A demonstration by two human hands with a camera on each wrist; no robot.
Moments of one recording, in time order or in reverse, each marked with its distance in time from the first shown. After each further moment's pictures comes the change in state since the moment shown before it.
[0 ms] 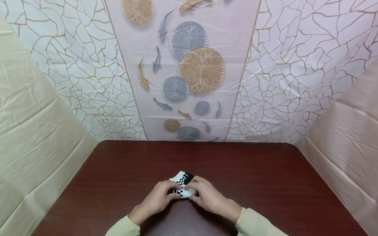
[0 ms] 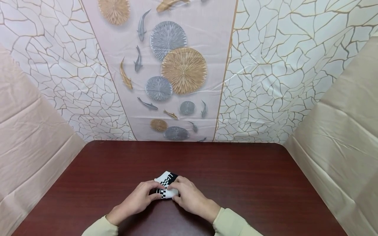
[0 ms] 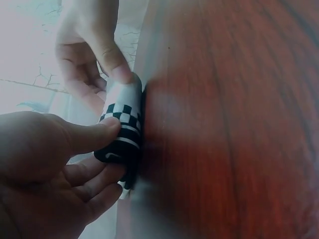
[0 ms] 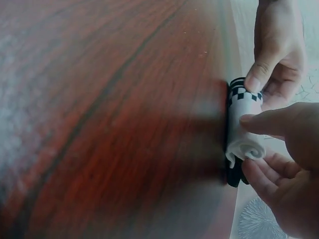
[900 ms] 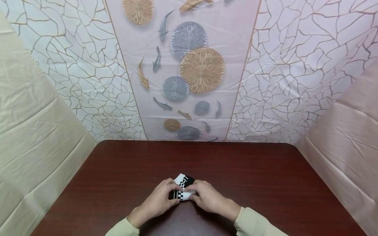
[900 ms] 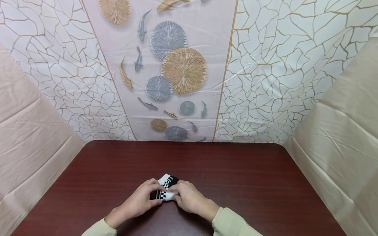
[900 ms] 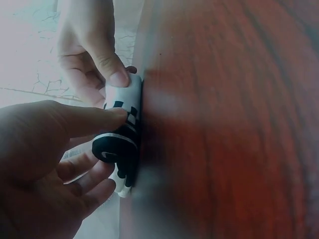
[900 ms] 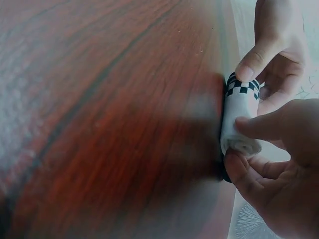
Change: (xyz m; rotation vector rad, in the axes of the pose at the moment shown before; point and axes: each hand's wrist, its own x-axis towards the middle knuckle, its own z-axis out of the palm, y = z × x) left_hand -0.006 0.008 0.001 0.095 -0.010 0.001; right_hand 0.000 -0.001 0.000 0.048 -0.047 0.015
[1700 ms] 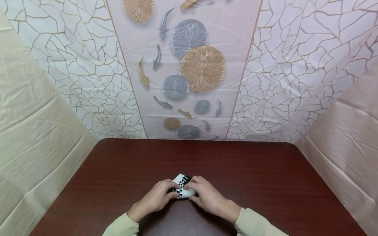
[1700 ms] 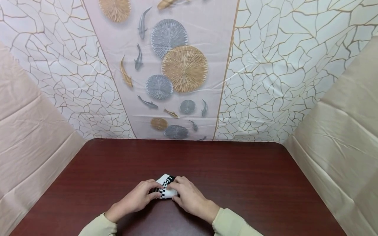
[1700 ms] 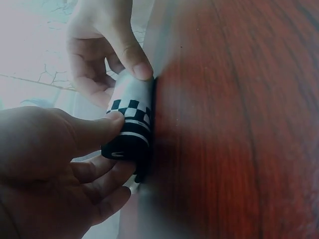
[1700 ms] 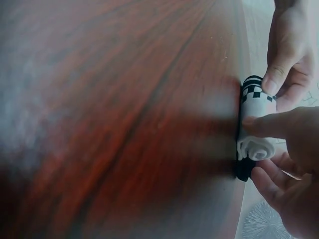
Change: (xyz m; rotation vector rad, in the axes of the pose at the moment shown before) left_hand 0.005 -0.007 -0.006 -0.064 -0.075 -0.010; right_hand -0.004 -0.001 0.006 -0.138 0.090 -0.057
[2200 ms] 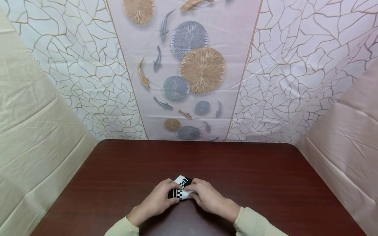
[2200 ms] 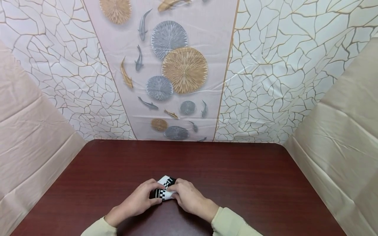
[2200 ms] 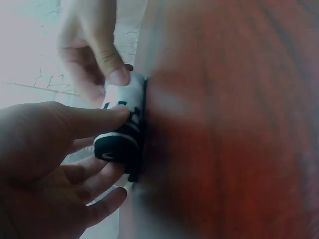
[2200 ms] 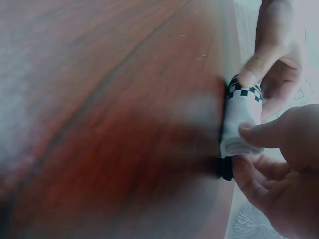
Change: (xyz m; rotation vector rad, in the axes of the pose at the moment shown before) left_hand -0.004 0.002 0.006 0.027 0.046 -0.006; right_hand 0.004 0.000 -0.005 0.067 -0.048 -0.012
